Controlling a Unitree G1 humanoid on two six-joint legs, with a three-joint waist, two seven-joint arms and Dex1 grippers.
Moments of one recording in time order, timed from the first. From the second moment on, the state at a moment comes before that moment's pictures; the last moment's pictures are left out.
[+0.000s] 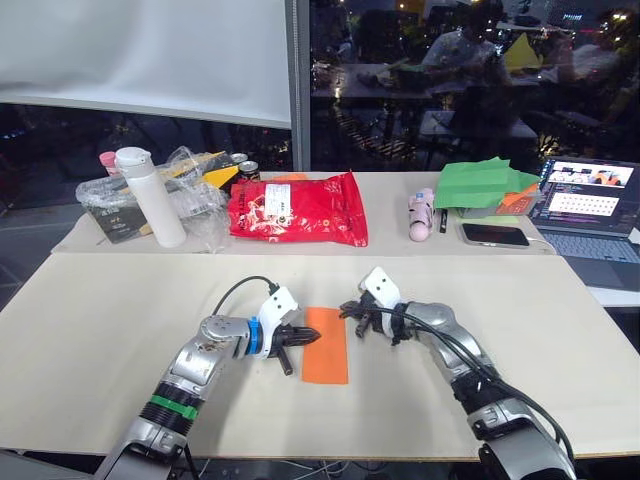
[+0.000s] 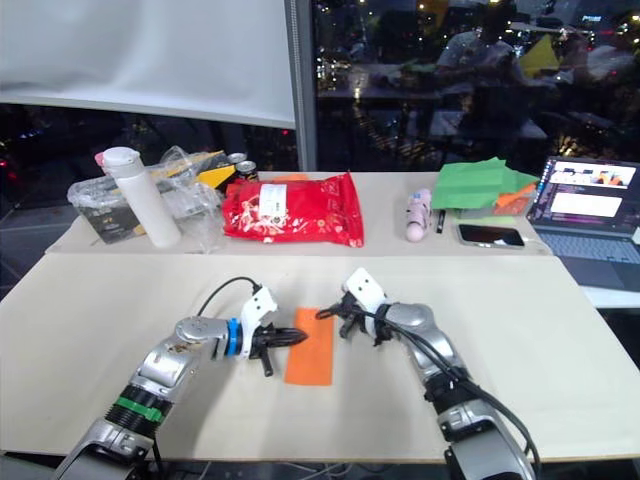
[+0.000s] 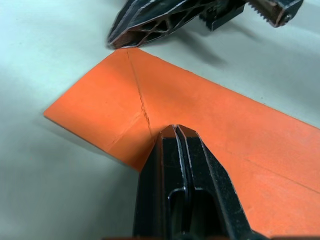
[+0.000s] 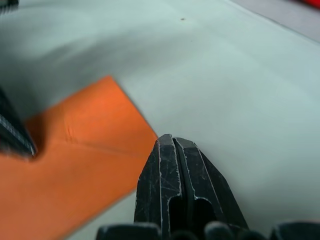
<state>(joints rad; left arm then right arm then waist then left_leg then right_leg) -0.45 0.43 -0.25 0.17 -0.20 0.46 -0.95 -0.57 -0.32 0.21 0.40 0.06 0.20 0.78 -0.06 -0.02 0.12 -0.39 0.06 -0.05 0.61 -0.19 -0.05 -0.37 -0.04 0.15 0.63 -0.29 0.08</state>
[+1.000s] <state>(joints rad) -0.43 0.40 -0.24 0.16 -0.20 0.46 -0.92 -0.32 -0.48 0.27 0.07 0.07 0.16 1.00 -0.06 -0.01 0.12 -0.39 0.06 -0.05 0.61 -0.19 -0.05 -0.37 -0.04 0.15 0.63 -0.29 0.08</state>
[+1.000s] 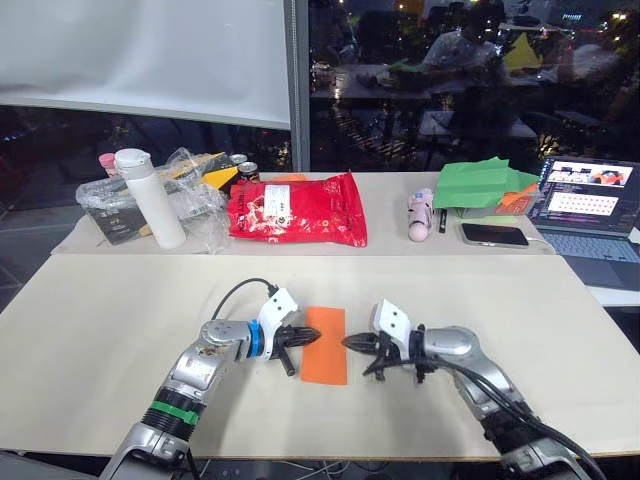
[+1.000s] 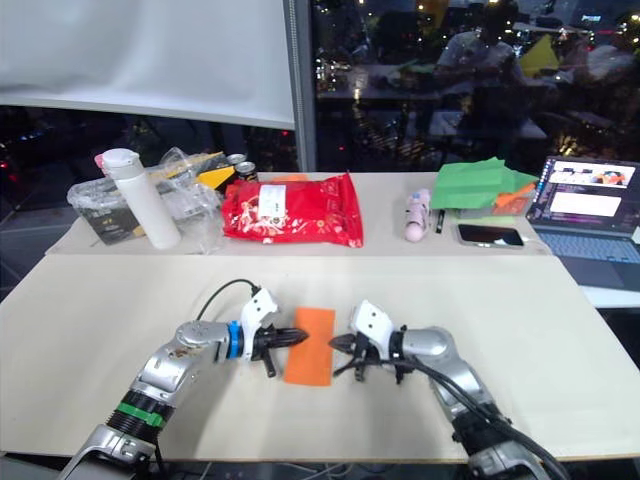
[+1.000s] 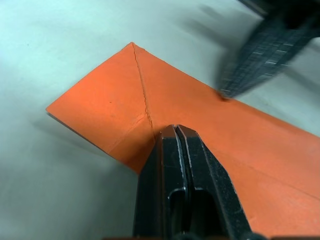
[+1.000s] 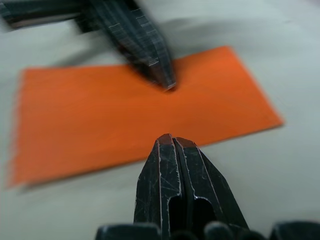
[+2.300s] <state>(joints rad) -0.48 0.42 -0.26 0.19 -0.19 0.48 -0.96 -0.37 -0.48 0.37 0.04 0.01 0.15 1.02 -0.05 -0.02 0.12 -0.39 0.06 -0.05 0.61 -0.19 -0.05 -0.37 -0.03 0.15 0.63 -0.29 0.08</state>
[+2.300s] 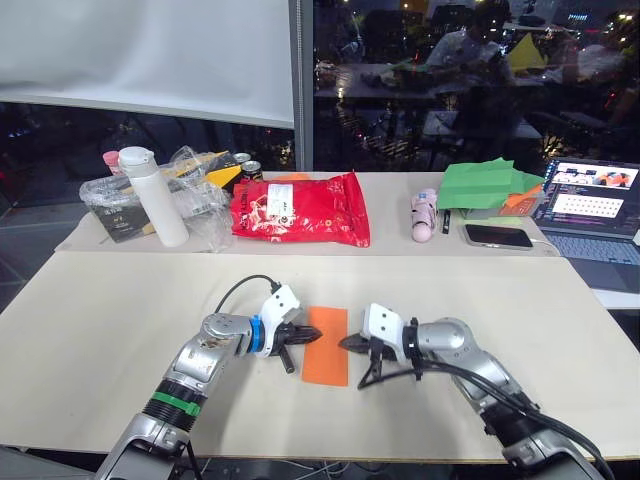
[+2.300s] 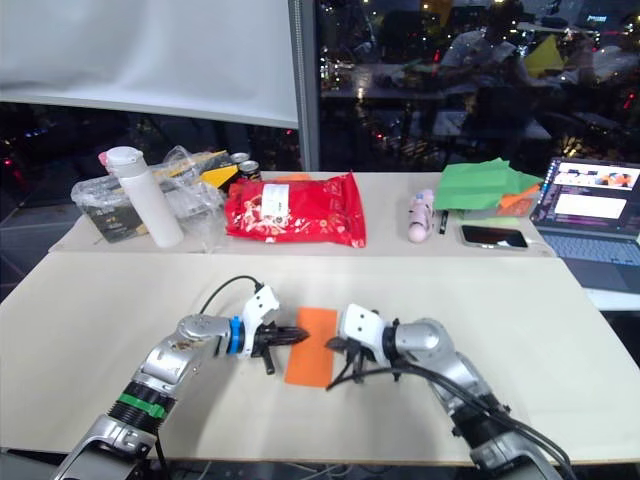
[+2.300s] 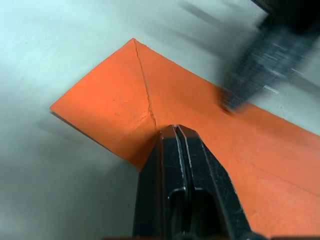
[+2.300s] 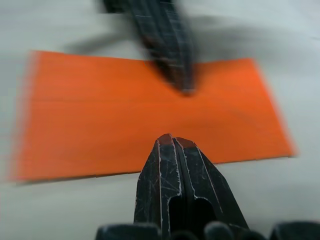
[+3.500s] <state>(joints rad) -0.42 0.51 0.00 0.07 -0.48 0.85 -0.97 -0.35 -0.70 0.28 -0.32 0.17 0.56 1.00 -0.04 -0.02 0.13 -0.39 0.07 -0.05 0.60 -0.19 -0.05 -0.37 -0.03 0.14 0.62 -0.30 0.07</state>
